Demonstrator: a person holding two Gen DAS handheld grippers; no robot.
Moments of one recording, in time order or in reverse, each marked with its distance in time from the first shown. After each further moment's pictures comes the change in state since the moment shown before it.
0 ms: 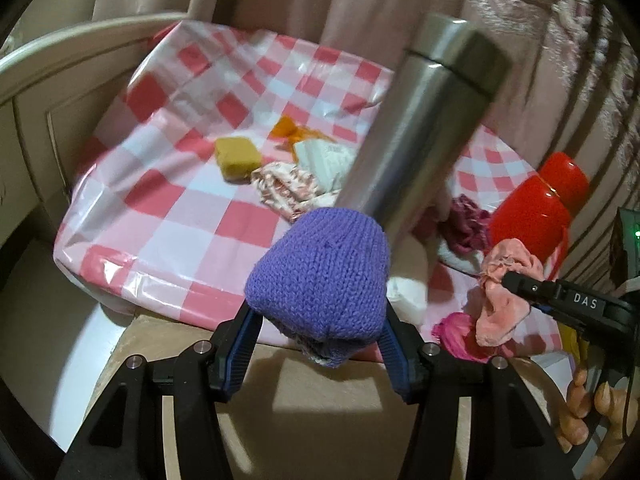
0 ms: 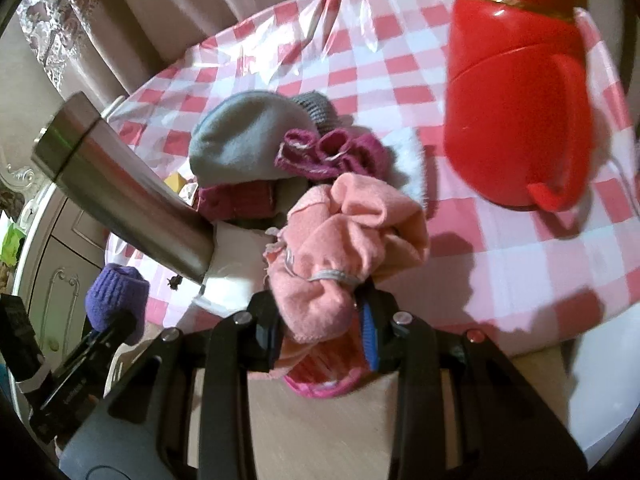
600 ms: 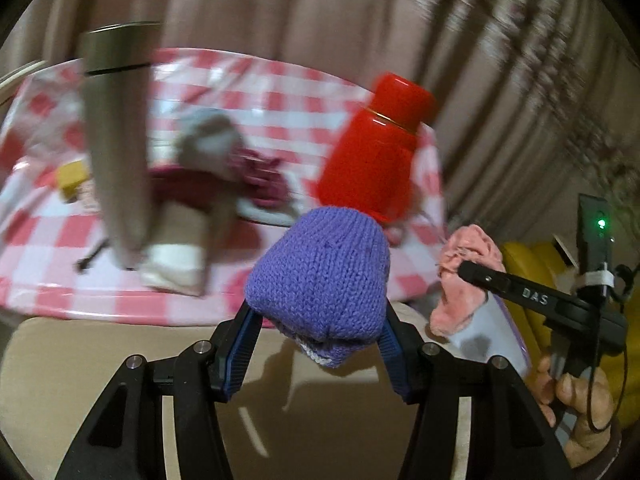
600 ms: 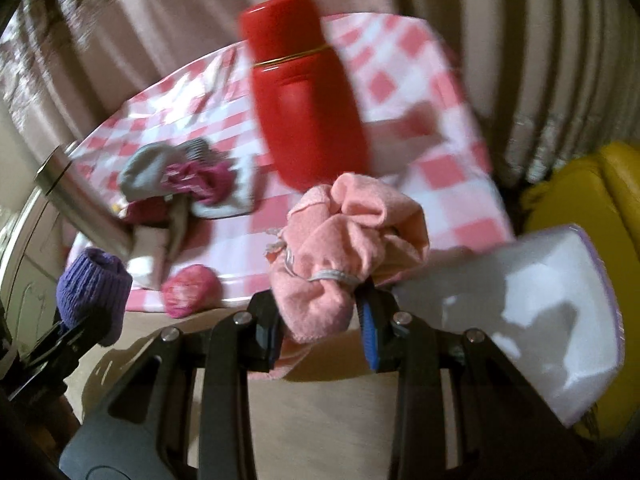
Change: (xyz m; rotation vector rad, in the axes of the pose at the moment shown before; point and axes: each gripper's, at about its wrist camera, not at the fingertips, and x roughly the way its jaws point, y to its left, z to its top) left arm -0.021 -0.156 -0.038 0.254 0.082 -0.311; right arm -0.124 -0.121 -0.053 0.123 -0.131 -0.225
